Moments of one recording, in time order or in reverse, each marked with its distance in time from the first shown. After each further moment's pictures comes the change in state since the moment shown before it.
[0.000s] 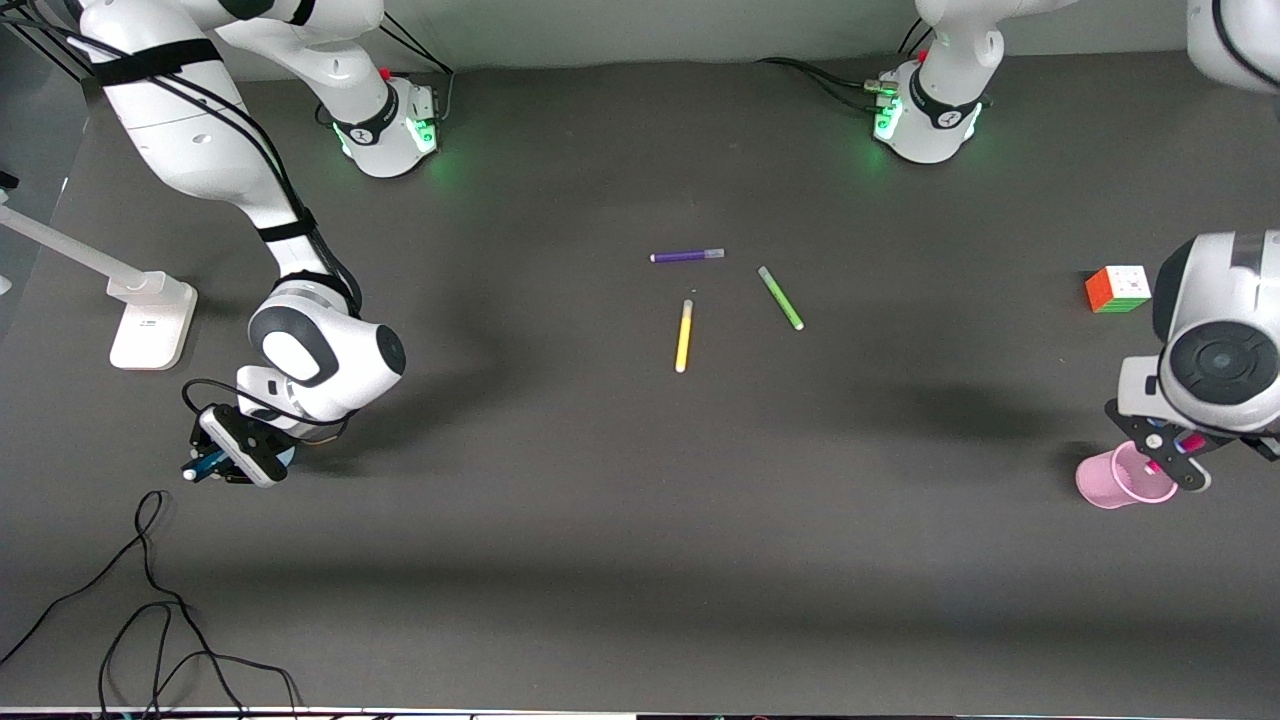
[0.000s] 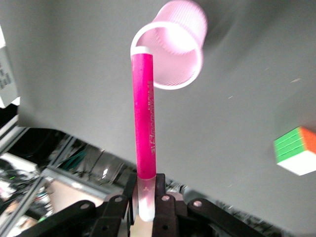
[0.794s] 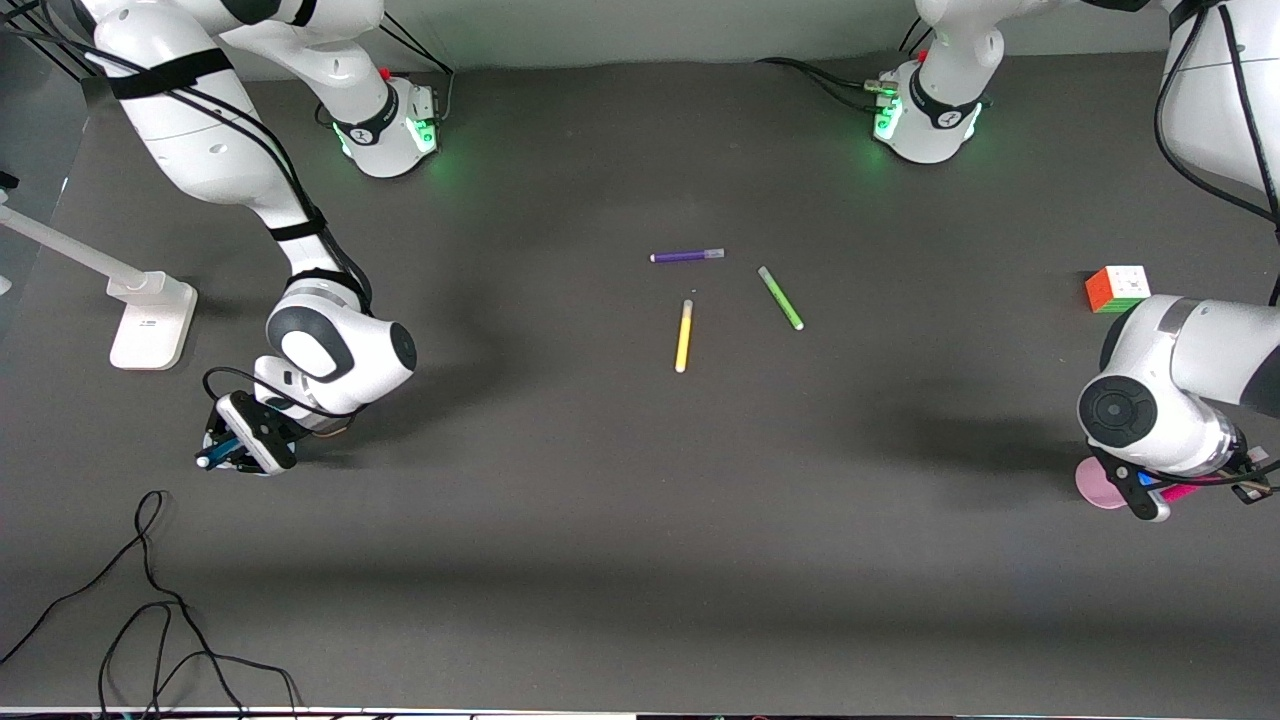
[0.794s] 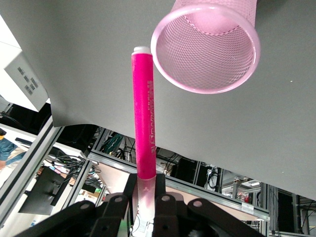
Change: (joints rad) left arm -0.003 0.143 -0.005 0.031 0.269 0.039 -0.068; right arm 0.016 0.024 0.000 -0.035 0.000 -0.025 0.121
